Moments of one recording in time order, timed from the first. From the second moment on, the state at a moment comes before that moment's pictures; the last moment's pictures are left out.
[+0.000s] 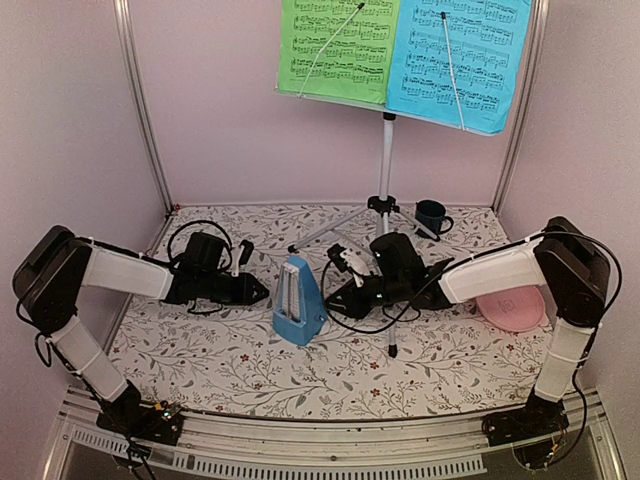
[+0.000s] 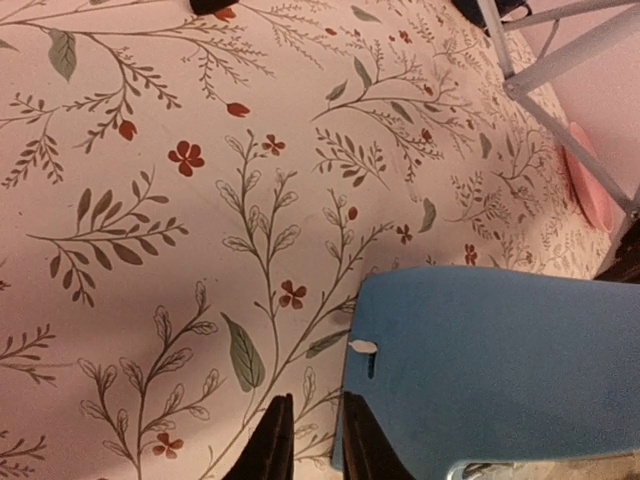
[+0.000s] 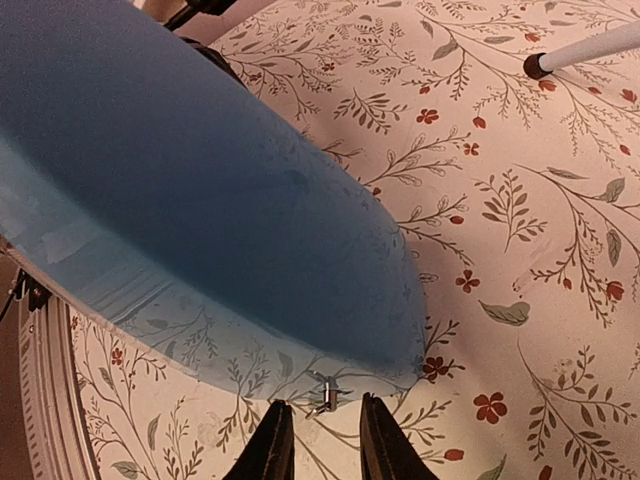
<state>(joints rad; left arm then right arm) -0.50 1.62 0.71 0.17 0.33 -0.42 0.85 1.83 1.02 0.21 -0.34 0.19</state>
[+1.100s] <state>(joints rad) -0.72 1.58 0.52 0.44 0.39 -0.50 0.83 1.76 1.12 0.10 -0.25 0.16</state>
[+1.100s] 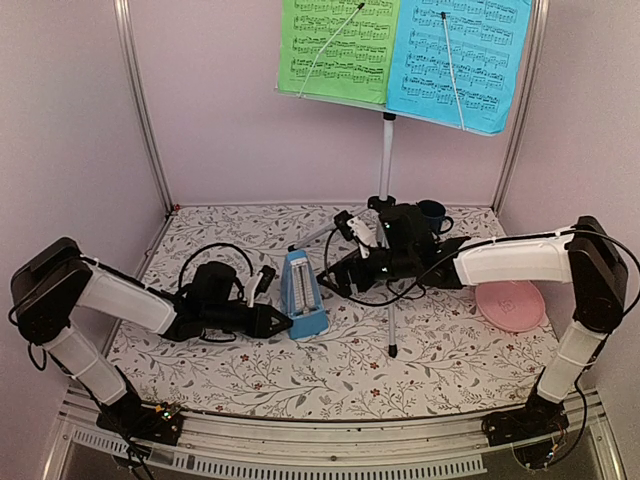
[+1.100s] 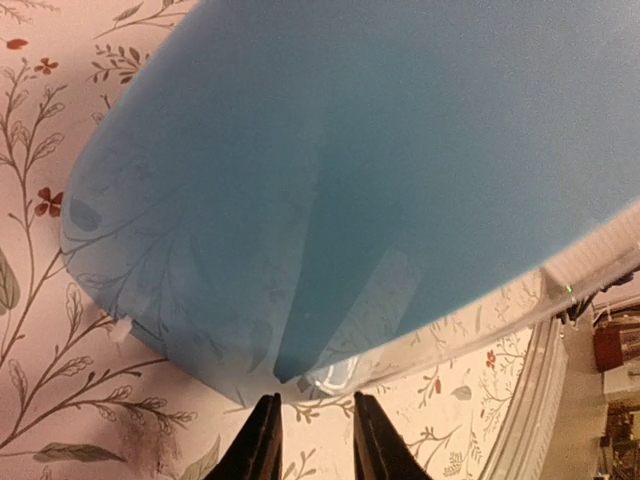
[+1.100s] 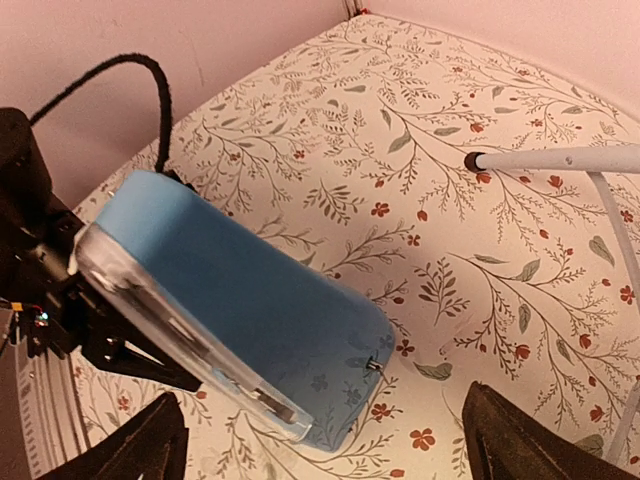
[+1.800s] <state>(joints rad) -0.56 1.64 0.67 0.46 0.25 -0.39 0.84 1.66 1.12 0.12 -0.35 0.26</state>
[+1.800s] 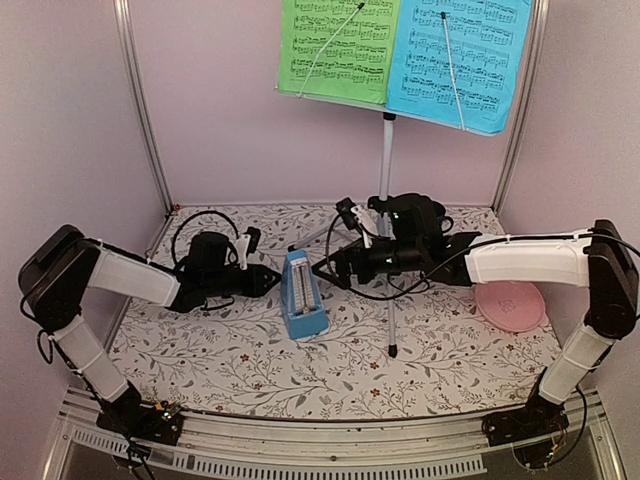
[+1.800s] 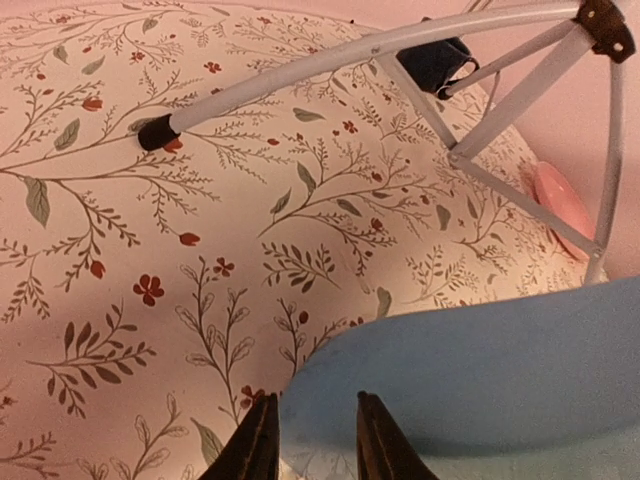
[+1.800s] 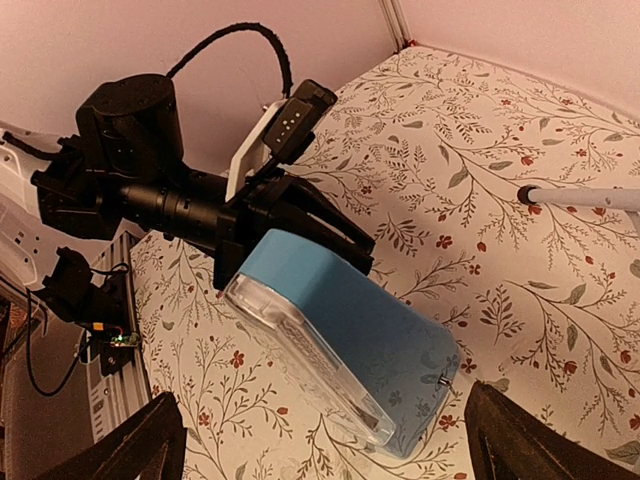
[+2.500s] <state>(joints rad) -0.62 1.70 0.63 0.57 0.30 -0.35 0.88 1.71 1.17 0.11 -0.29 0.32</state>
